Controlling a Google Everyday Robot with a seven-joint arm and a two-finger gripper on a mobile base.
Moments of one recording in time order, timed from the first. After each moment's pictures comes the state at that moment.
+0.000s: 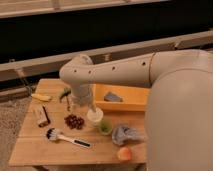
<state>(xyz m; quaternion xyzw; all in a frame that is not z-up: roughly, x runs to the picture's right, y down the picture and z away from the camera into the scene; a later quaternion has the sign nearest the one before) -0.107 0.099 0.704 -0.26 0.23 0.64 0.68</state>
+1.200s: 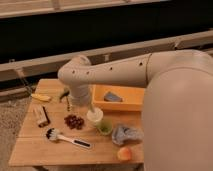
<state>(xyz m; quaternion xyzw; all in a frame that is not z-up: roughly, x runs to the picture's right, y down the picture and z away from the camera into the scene) -0.130 0.104 0.713 -0.27 0.22 0.62 0.70</state>
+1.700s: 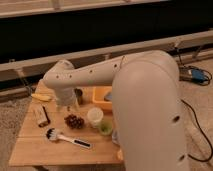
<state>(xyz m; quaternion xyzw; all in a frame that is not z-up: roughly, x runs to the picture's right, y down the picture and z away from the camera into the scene) -0.214 0.104 0.758 -0.28 0.16 0.61 0.73</state>
